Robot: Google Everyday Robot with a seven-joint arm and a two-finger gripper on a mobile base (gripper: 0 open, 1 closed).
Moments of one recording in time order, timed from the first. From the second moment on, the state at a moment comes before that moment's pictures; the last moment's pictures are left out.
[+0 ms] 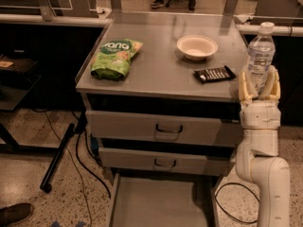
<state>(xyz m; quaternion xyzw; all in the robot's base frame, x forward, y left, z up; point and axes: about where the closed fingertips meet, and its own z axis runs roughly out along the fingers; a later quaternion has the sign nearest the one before) 0.582 -0.319 0.889 -0.01 0.42 -0.07 0.90</state>
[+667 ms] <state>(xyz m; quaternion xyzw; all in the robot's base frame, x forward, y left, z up) 0.590 -0.312 0.876 -0.01 0.41 -0.05 0.91</state>
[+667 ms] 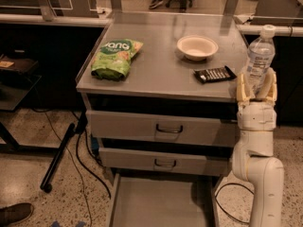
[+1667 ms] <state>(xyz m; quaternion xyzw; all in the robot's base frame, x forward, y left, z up) 0.590 -0.312 0.877 -0.01 0.41 -0.05 0.91</state>
